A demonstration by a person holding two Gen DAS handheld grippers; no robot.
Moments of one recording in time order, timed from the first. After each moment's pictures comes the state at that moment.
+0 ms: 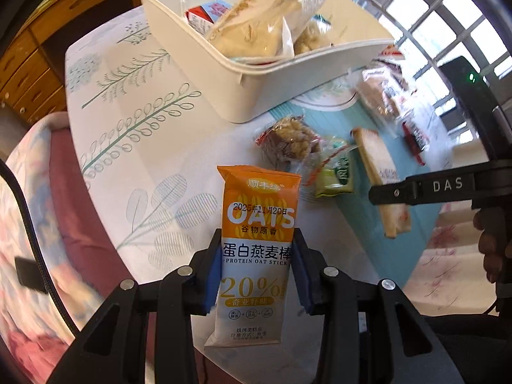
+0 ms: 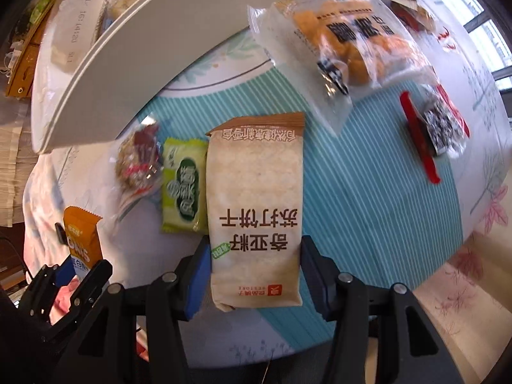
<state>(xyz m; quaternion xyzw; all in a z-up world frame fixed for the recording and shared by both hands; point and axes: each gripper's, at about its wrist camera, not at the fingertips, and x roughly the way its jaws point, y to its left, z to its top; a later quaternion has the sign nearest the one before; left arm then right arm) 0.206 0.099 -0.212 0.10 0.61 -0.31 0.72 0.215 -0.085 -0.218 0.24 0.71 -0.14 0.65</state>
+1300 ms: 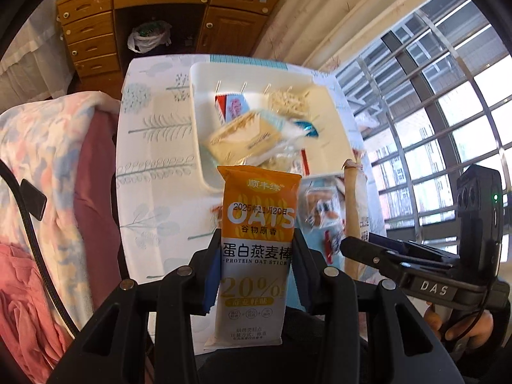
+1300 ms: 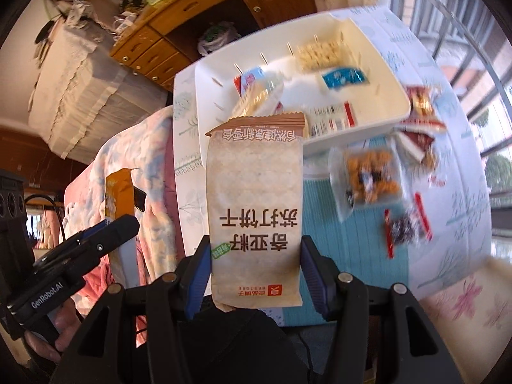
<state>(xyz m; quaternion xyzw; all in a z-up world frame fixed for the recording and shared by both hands) 0.216 0.073 -0.026 -0.09 0.61 -0.20 0.76 0.205 -0.126 -0.037 0.18 0.64 0.06 0.75</state>
